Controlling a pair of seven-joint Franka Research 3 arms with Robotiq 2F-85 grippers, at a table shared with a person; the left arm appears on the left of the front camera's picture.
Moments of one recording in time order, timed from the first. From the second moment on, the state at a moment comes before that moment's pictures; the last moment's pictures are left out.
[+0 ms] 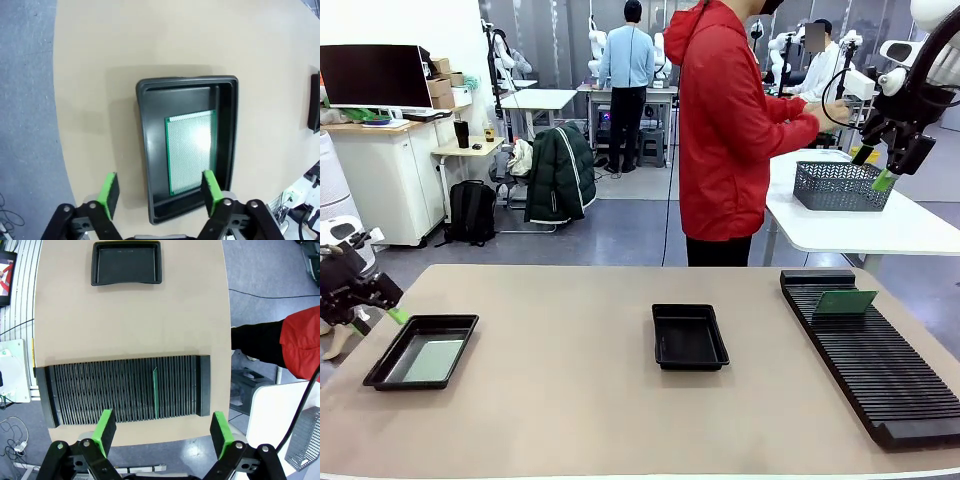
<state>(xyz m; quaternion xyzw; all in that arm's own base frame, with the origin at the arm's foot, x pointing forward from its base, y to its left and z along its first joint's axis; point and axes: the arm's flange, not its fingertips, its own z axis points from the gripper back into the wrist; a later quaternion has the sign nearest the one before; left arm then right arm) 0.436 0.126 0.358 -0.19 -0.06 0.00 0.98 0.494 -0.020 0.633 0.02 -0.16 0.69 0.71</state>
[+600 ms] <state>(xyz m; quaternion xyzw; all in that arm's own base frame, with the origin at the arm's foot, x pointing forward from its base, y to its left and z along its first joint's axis) 0.442 0.104 0.440 -0.12 -0.01 -0.02 0.99 0.494 -0.020 0.633 0.02 -0.16 0.69 0.71</state>
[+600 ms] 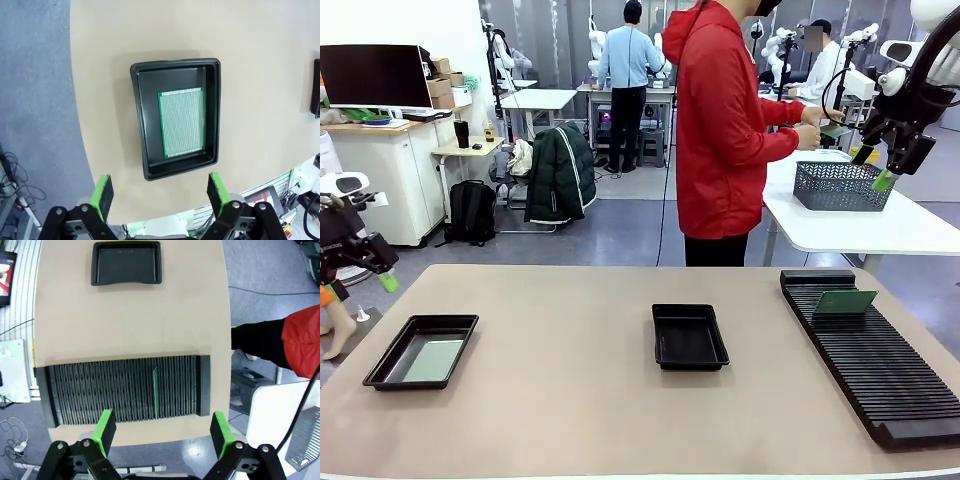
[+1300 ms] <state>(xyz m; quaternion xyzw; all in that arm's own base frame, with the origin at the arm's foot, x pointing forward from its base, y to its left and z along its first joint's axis) 0.446 0.093 0.461 -0.09 0.01 -0.03 1.00 0.494 -0.020 0.633 0.02 -0.16 0.69 0.71</state>
